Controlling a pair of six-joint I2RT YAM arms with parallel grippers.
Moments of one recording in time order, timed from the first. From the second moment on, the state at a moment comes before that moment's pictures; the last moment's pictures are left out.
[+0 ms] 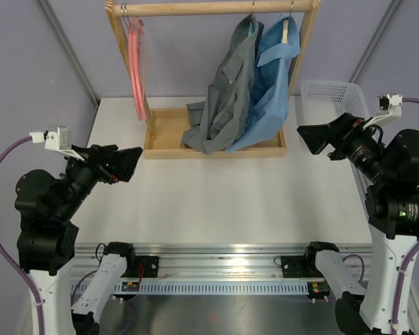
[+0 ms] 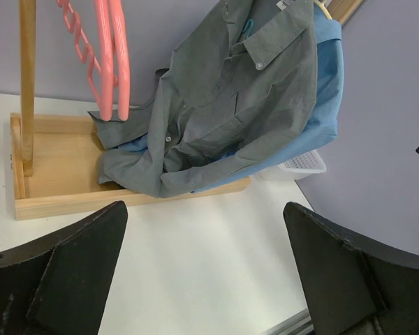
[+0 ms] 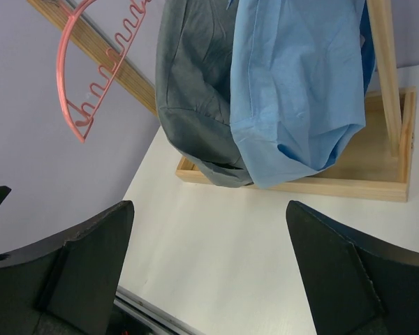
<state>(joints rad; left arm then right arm) -0.09 0.62 1.33 -0.68 0.36 -0.48 -0.08 0.85 1.51 -0.73 -0.55 0.50</state>
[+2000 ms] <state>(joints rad) -0.09 0.56 1.04 -0.53 0.41 -0.55 0.31 1.81 2.47 -1.13 0.30 0.39</state>
